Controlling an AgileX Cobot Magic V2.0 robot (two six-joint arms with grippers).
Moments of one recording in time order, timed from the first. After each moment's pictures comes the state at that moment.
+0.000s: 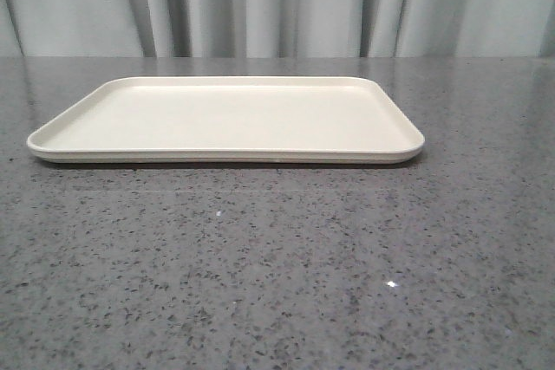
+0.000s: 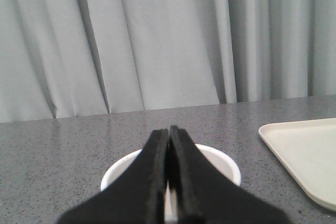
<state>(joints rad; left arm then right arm) 0.01 0.00 0.00 -0.07 -0.08 0.08 0.00 -0.01 0.03 0.51 -0.16 -0.64</state>
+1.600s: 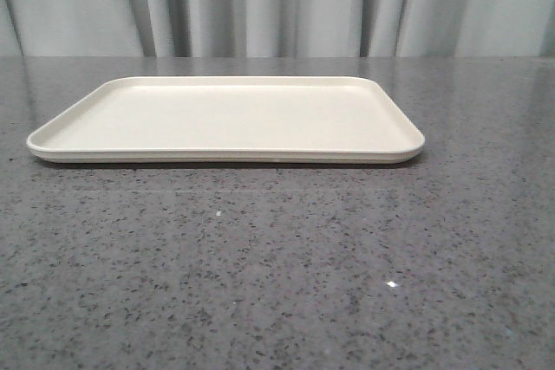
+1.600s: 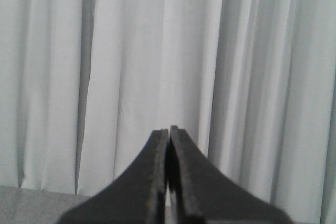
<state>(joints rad) 0.01 0.00 -0.30 -0.27 -0.02 0.05 0.00 0.10 -0.33 0.63 -0.06 -0.64</state>
